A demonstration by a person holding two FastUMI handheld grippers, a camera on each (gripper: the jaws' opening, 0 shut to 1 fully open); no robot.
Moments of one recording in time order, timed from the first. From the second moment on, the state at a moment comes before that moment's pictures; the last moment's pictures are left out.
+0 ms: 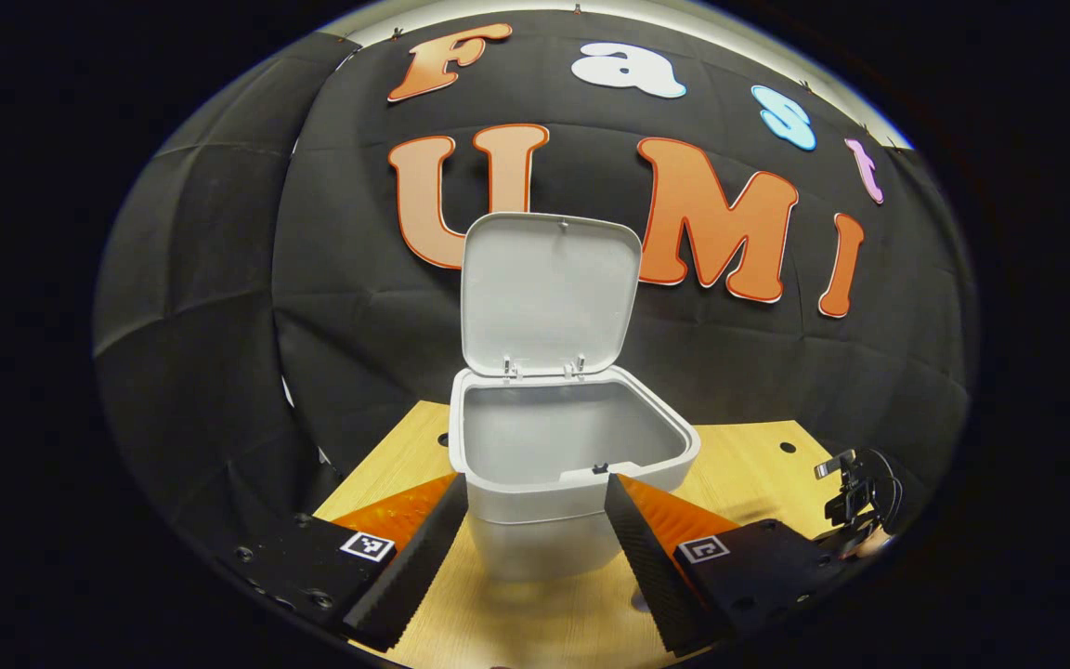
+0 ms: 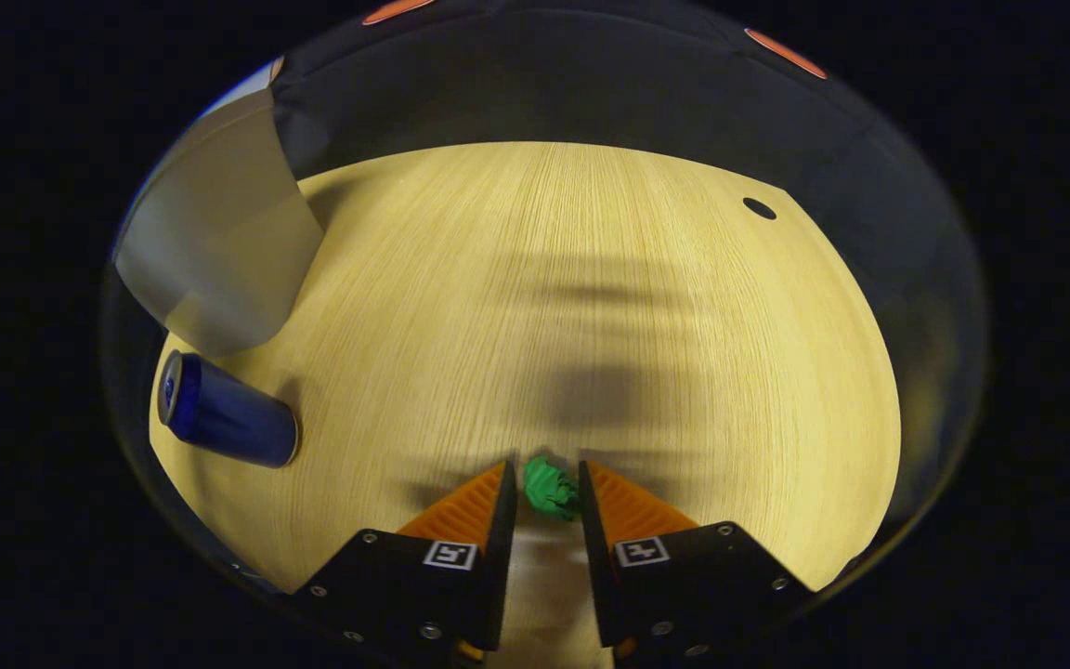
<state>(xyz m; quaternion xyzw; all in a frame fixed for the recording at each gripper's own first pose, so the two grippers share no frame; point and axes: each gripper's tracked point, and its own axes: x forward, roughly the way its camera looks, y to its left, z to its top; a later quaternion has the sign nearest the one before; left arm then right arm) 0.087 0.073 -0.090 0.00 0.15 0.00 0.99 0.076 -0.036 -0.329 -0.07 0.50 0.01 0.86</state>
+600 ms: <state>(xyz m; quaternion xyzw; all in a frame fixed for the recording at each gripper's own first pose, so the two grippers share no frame) 0.070 0.077 -0.086 0.00 0.15 0.00 0.99 0.123 -0.037 -0.178 -0.04 0.46 0.03 0.89</state>
